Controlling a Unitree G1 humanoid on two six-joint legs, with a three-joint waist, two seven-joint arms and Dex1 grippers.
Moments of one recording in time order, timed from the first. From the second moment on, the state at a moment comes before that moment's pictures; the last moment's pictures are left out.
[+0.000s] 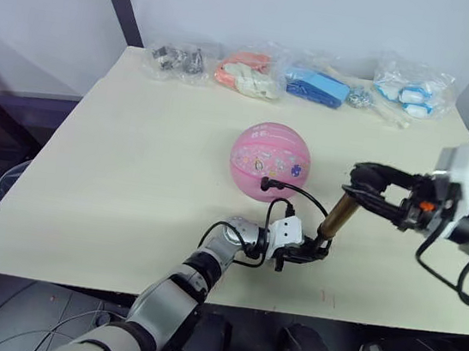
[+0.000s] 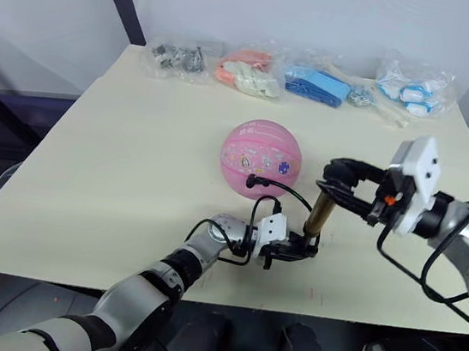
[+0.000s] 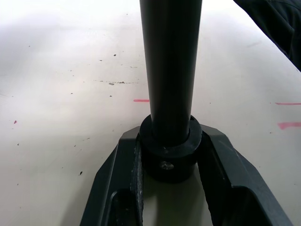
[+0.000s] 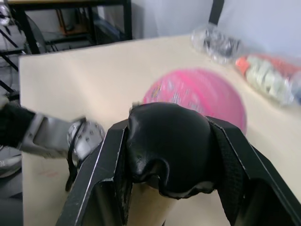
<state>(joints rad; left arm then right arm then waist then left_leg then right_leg) -0.62 0.02 -0.36 1.03 0.11 -0.45 -1.01 -0.26 -0.85 -0.24 -0.54 0.85 0.64 0.81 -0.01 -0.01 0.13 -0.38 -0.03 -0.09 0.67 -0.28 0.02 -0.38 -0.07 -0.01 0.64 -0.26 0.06</state>
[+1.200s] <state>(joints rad) -0.61 0.03 -0.36 1.03 0.11 -0.45 -1.01 -0.16 -0.82 -0.18 -0.57 0.74 0.49 0.85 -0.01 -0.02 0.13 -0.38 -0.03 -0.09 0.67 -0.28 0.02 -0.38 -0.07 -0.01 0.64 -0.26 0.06</state>
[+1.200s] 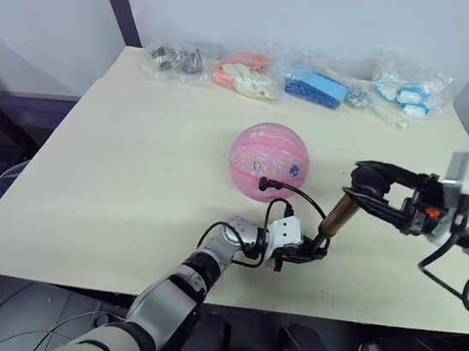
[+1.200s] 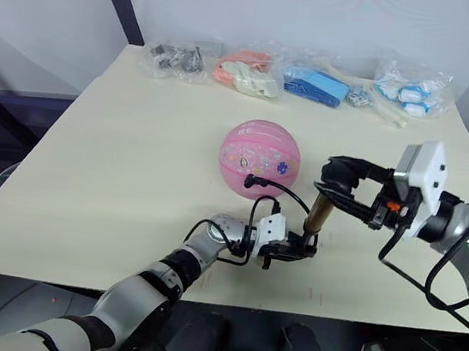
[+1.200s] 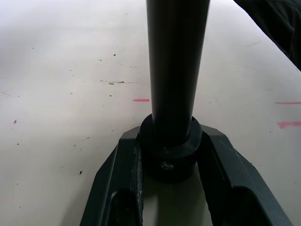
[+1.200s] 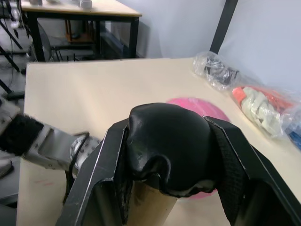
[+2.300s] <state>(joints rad) -0.61 0.02 -0.36 1.03 0.11 -0.45 -1.02 -0.16 -0.82 -0.11 -0.50 0.68 0.54 0.88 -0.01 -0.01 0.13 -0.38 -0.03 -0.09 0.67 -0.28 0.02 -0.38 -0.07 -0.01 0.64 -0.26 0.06</state>
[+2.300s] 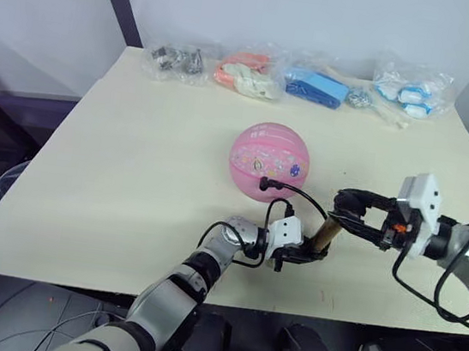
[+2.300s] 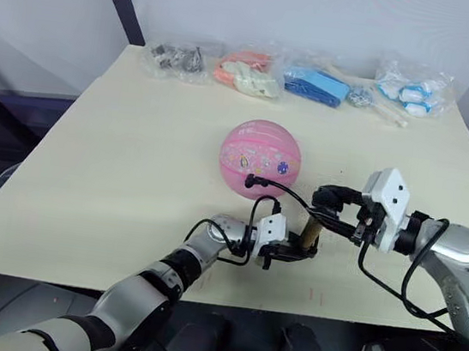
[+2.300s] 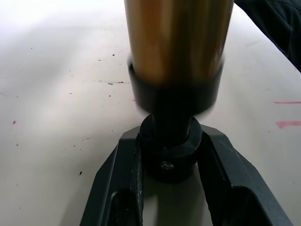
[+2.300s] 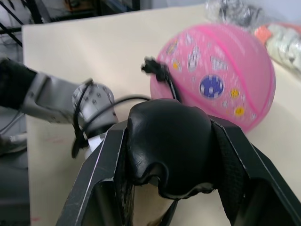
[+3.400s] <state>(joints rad) -0.62 0.02 -0.36 1.03 0.11 -0.45 -1.01 -0.21 -0.89 -0.25 -0.55 0.83 0.58 0.88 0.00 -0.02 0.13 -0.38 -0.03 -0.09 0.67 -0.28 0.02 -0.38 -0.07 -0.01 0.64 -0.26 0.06</state>
